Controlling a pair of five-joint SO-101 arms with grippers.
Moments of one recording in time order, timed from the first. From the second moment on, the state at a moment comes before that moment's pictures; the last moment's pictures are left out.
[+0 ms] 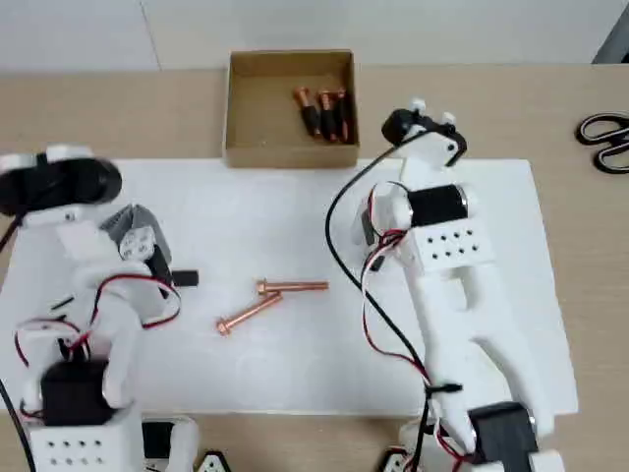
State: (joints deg) left arm -6.4 -67.6 42.8 65.0 15.0; right arm -16.2 -12.4 14.2 78.9 -30.4
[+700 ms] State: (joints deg) left arm -6.4 -69.6 45.1 64.4 15.0; right arm -16.2 4.7 13.9 71.1 -30.7
